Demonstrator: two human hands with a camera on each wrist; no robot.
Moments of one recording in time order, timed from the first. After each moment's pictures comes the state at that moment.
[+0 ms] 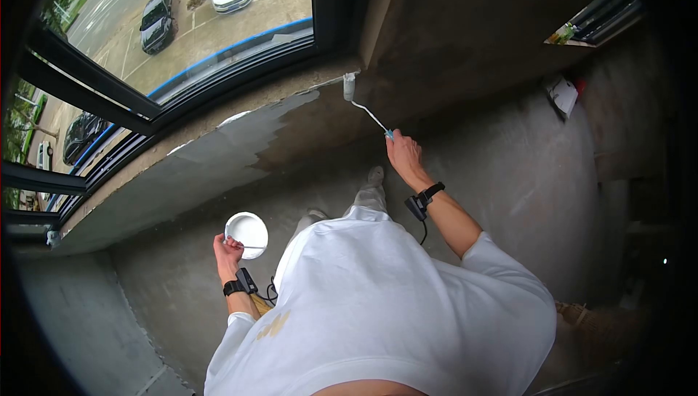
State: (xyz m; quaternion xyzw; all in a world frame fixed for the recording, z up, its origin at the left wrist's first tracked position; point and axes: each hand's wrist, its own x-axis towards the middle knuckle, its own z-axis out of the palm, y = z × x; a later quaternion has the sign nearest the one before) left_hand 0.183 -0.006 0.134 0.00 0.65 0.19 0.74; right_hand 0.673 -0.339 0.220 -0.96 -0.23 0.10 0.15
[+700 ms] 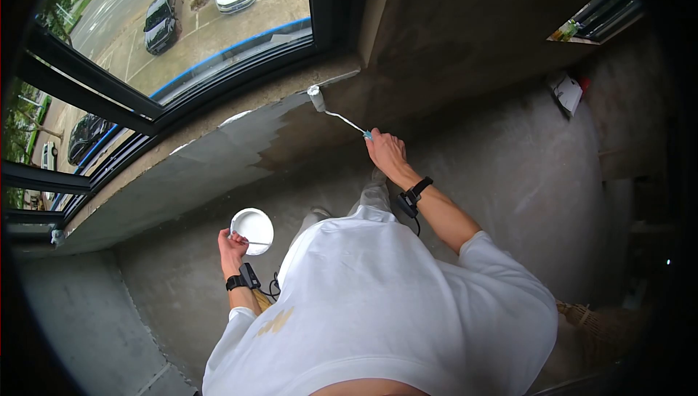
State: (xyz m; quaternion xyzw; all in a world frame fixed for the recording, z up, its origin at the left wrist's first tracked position) left_hand 0.208 -0.019 0.145 -0.01 0.66 0.17 0.73; right_hand 0.659 -0.307 0.235 -0.93 -0.33 0.10 0.15
